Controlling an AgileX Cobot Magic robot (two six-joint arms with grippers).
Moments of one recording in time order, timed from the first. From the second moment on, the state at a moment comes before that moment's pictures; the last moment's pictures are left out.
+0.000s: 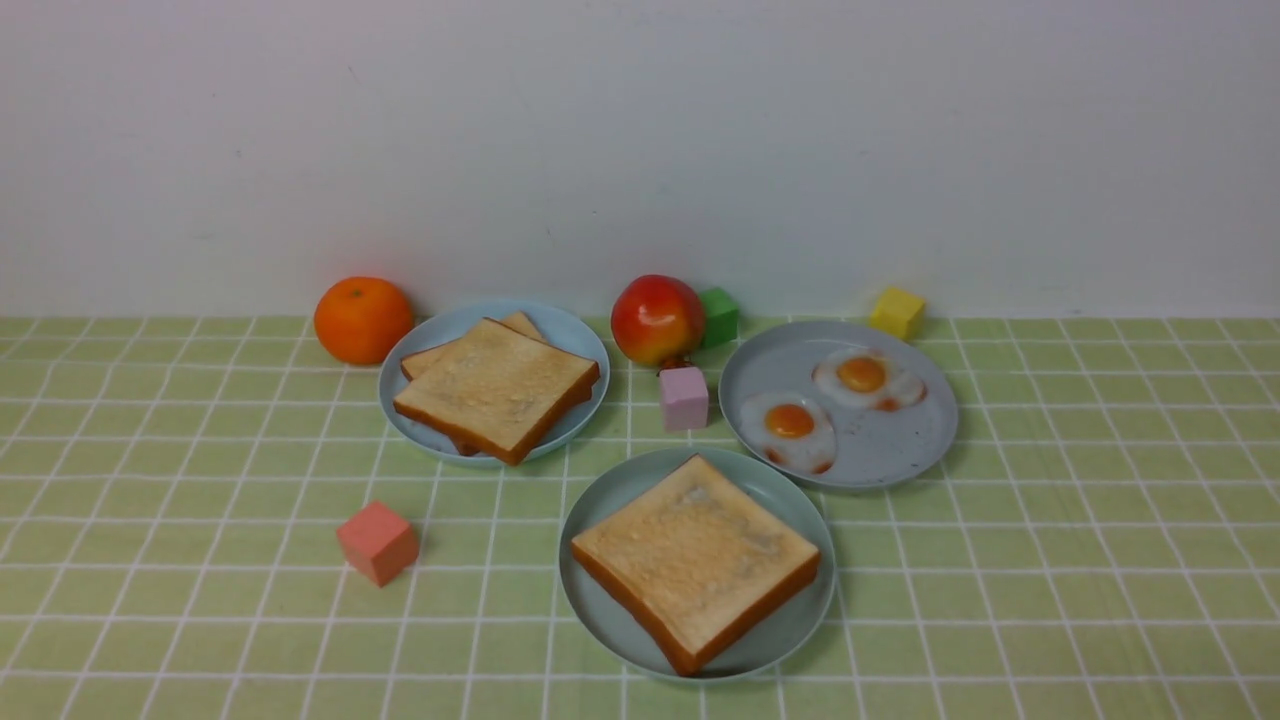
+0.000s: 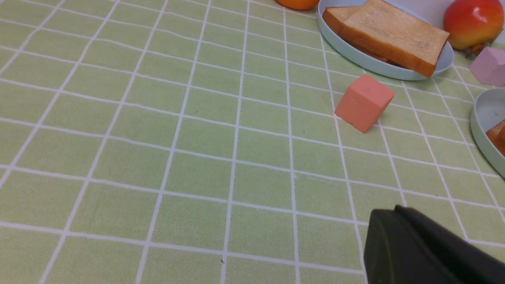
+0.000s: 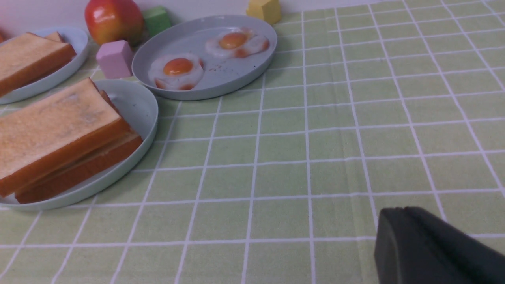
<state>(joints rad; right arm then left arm) 0.09 -0.01 0.02 0.06 0.39 0.08 -0.04 -0.01 0.03 -0.07 0.39 -0.19</state>
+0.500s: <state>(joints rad) 0.09 -0.01 0.02 0.06 0.39 0.08 -0.04 -0.01 0.03 -0.07 0.39 -0.19</state>
